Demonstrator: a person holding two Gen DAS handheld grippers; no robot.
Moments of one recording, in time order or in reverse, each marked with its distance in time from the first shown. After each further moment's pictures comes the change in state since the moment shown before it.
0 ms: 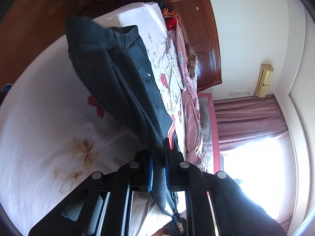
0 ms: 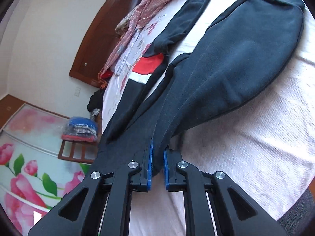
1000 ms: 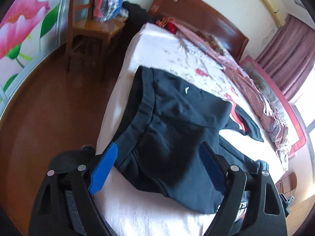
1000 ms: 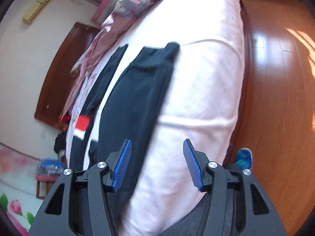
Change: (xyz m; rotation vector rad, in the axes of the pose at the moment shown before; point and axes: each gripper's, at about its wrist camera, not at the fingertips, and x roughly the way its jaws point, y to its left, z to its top) left arm -0.087 -0.051 -0.029 0.530 -0.078 0.543; right arm -0.143 -0.128 0.045 0.208 -0.333 -0.319
